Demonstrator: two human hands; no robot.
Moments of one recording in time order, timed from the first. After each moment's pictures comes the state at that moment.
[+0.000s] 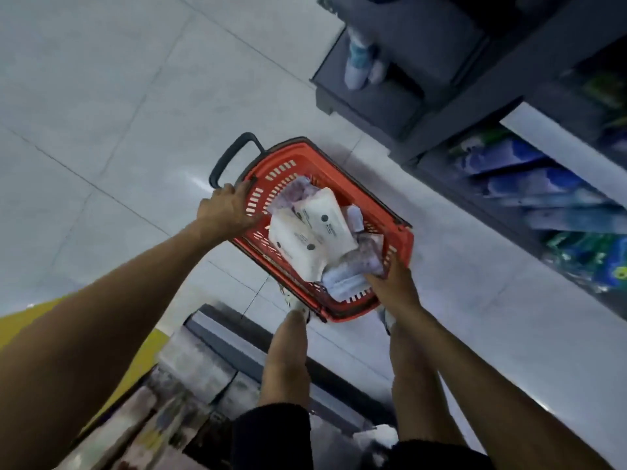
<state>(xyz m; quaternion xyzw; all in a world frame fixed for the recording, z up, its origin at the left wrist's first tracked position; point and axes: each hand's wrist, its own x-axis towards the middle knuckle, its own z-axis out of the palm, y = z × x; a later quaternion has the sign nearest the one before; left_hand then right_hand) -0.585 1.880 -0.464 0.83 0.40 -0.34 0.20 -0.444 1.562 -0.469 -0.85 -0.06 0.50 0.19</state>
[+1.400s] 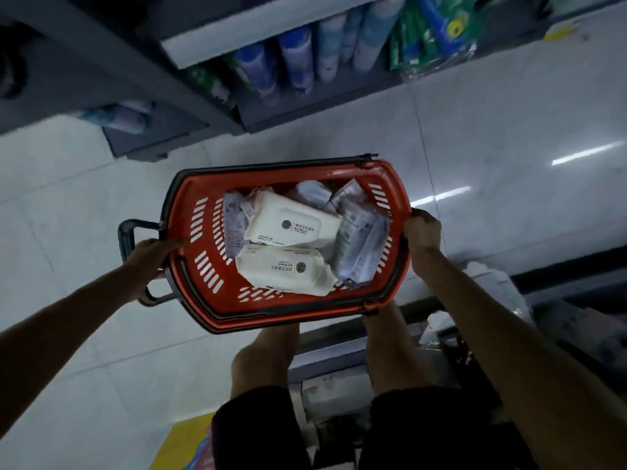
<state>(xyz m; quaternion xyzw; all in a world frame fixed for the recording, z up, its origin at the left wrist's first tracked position) -0.433 1.770 -0.444 0.73 0.44 -0.42 0.33 -0.441 1.282 -0.472 -0.72 0.46 0.24 0.46</state>
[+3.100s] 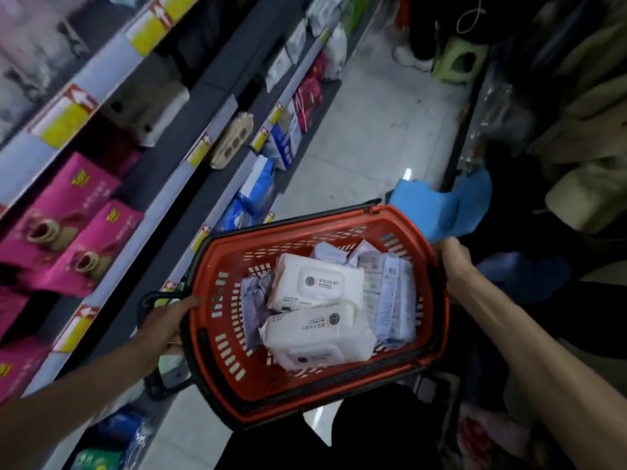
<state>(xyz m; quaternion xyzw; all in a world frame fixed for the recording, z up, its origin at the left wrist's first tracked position) -0.081 0.475 -0.100 0.83 0.07 -0.45 0.32 -0.383 0.112 -0.130 -0.44 0.71 -0.14 0.53</state>
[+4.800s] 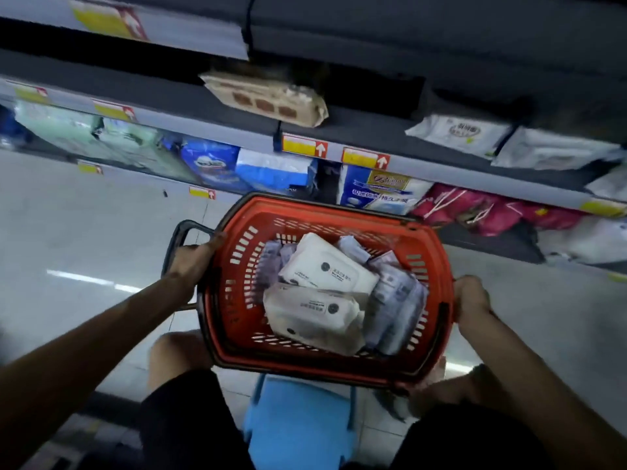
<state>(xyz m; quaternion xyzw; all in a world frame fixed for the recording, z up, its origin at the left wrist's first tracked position) -0.010 -0.079 -0.435 0.63 0.59 -0.12 0.49 0.150 -0.532 -0.492 -0.75 0.40 0.28 0.44</state>
